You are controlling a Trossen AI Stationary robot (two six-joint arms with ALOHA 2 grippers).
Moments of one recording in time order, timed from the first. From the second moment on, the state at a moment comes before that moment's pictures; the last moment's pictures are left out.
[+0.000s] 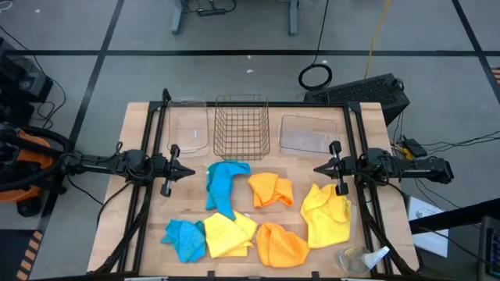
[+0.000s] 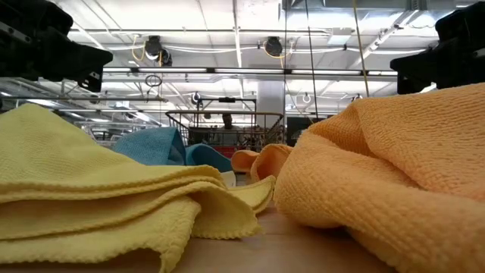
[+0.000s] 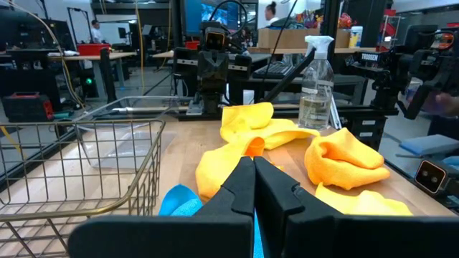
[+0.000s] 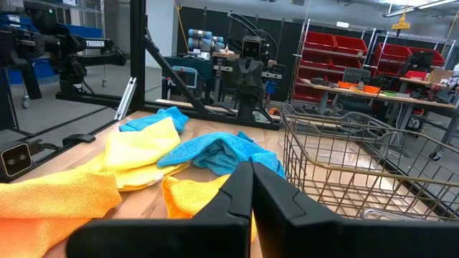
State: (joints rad) left arm -0.10 0.01 0.00 0.02 0.01 0.01; right arm 0.01 0.01 0.01 0.03 -0.08 -0.11
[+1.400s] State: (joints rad) left arm -0.10 0.01 0.00 0.02 0.01 0.09; right arm 0.01 0.17 0.44 -0.23 -0.01 0.06
